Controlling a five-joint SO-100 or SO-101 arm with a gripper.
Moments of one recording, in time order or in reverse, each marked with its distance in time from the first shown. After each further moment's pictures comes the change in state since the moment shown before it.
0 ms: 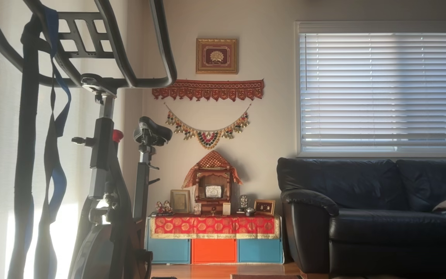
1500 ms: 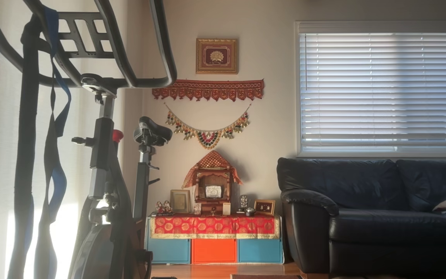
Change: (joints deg) arm 4.7 -12.9 -8.3 5.2 -27.8
